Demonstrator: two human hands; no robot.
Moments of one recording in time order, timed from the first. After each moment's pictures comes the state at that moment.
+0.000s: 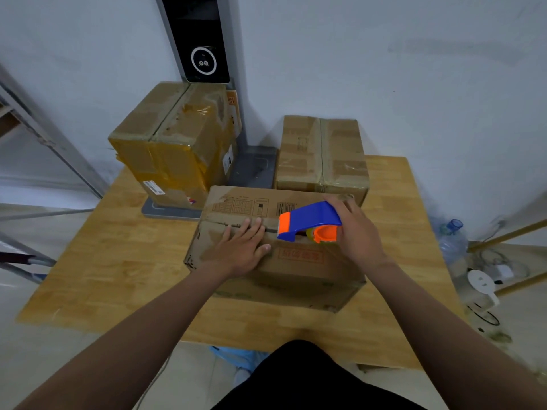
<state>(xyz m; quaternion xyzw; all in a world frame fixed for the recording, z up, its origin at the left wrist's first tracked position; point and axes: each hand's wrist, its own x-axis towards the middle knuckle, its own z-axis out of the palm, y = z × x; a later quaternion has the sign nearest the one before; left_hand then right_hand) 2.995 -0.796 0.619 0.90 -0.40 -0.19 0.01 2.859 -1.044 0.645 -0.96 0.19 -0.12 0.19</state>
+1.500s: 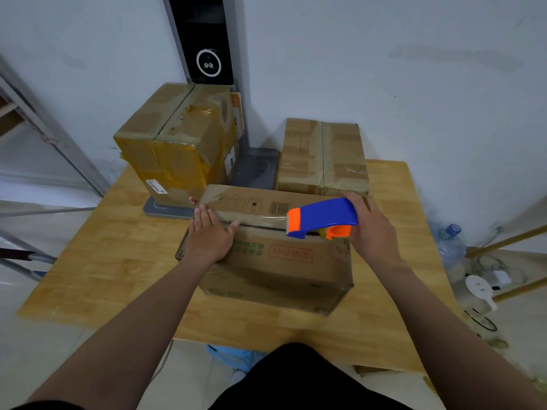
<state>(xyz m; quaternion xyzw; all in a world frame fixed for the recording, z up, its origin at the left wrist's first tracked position) 3.039 -0.764 0.613 0.97 -0.15 -0.16 0.06 2.842 -1.050 0.664 -0.95 0.21 -0.17 0.18</state>
